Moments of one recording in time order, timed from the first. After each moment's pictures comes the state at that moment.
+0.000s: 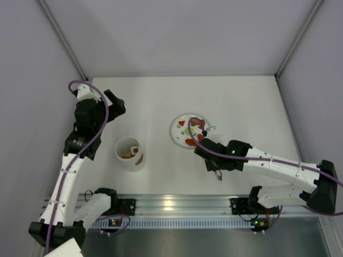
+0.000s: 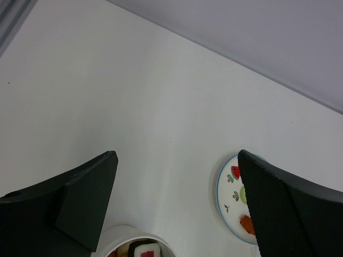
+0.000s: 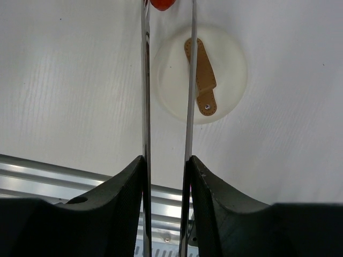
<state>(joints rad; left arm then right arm) -0.15 0.93 1.06 -0.42 -0.17 -0.50 1.11 1.17 0.99 -1.03 0.46 0.76</state>
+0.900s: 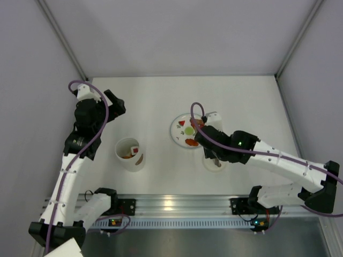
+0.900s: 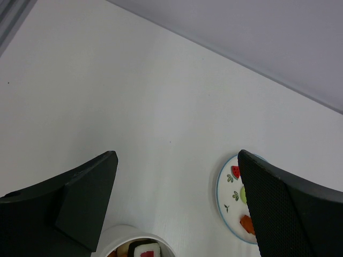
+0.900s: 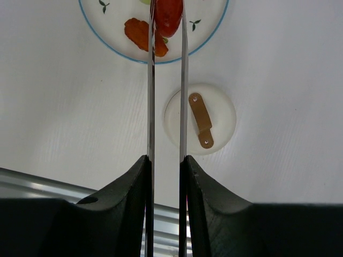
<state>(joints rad) -0.15 0.93 1.06 -0.42 -0.17 -0.50 1.08 1.19 1.19 -1.04 0.54 0.69</state>
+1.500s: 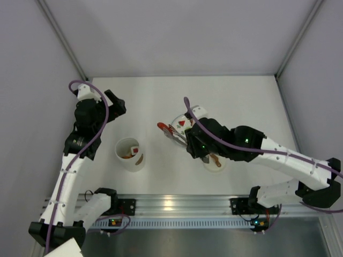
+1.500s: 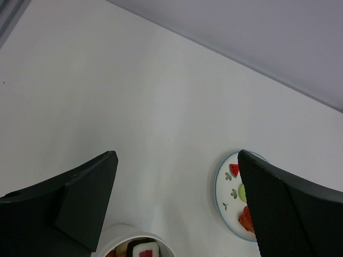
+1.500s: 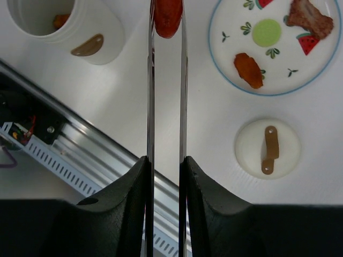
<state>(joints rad) -0.15 0.93 1.06 -0.42 -0.15 -0.50 1.17 1.23 1.42 -1.00 0.35 0.54</state>
